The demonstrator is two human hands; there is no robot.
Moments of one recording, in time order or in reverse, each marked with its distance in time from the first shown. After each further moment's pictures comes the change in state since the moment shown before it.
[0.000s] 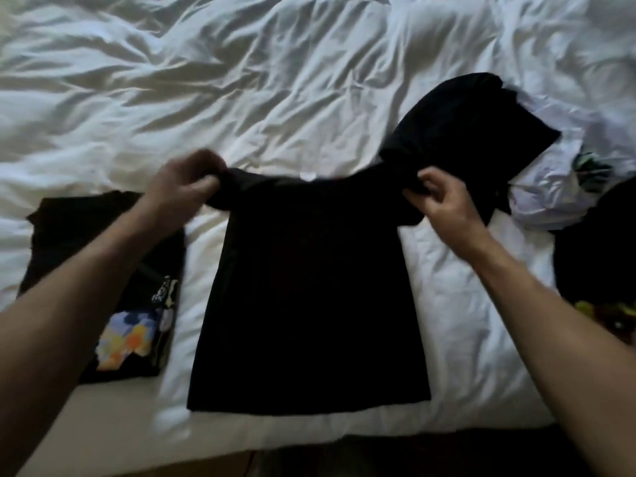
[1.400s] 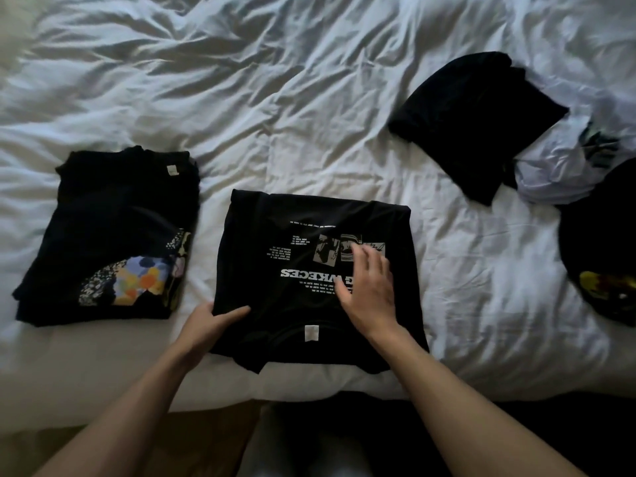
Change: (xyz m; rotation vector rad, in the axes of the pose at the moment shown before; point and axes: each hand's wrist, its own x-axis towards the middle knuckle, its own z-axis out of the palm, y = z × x) left_hand -0.231 -0.088 0.120 -0.246 0.051 -0.839; right_hand -0.169 0.069 0.130 -0.776 0.008 -0.020
